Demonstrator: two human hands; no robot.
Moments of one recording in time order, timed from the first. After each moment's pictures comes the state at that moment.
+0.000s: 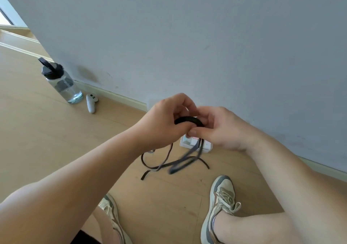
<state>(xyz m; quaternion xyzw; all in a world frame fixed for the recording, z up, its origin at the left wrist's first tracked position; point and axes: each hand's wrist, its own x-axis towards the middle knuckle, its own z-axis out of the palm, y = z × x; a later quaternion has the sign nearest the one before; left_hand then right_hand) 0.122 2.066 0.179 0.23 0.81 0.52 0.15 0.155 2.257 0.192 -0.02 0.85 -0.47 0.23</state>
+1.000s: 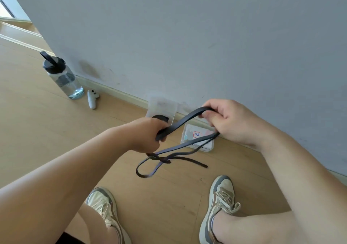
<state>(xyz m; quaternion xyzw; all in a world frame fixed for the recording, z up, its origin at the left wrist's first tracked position) 0.103 2.026 0.140 0.25 0.91 0.16 0.30 0.146 2.265 0.198 0.00 0.92 -0.36 0.15</state>
